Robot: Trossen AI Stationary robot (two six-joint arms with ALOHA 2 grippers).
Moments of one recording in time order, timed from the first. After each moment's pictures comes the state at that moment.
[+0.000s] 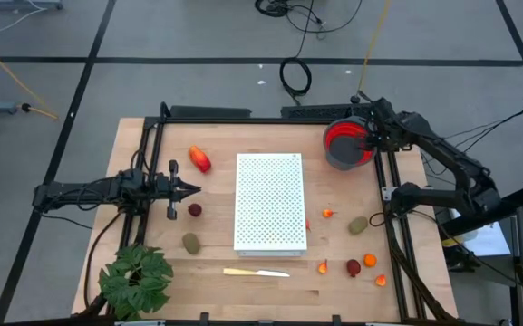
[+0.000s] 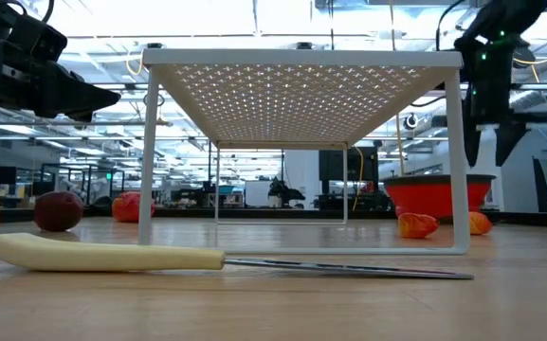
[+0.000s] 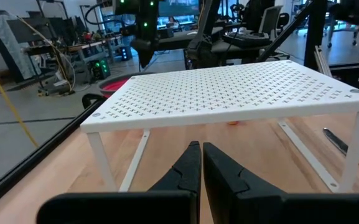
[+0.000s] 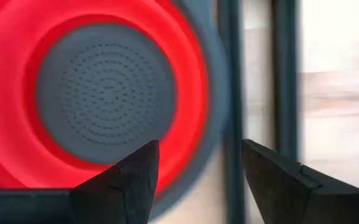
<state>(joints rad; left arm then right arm) 0.05 0.10 0.02 0.03 0.01 0.12 -1.07 1.12 0.84 -1.01 0.14 0.54</state>
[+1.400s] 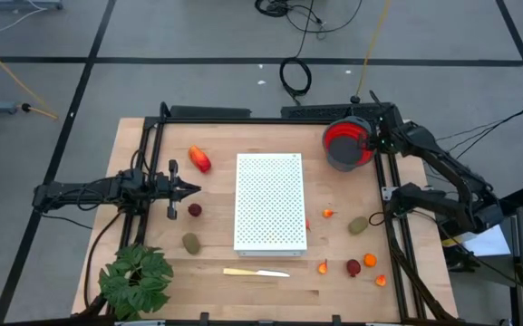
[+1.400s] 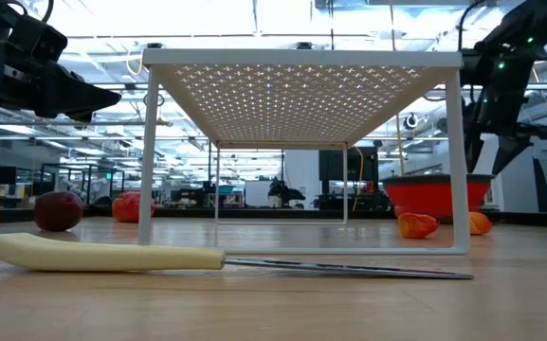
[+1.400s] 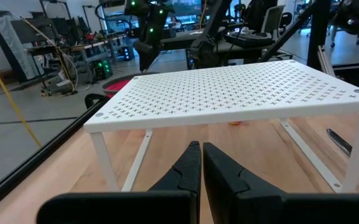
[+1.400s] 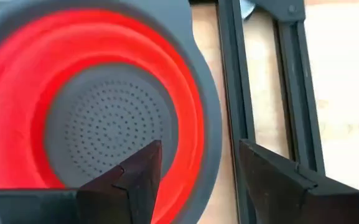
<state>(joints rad) 0.05 0.10 0.02 0.03 0.00 0.13 -1.14 0.98 0.67 -0.79 0.13 0.50</state>
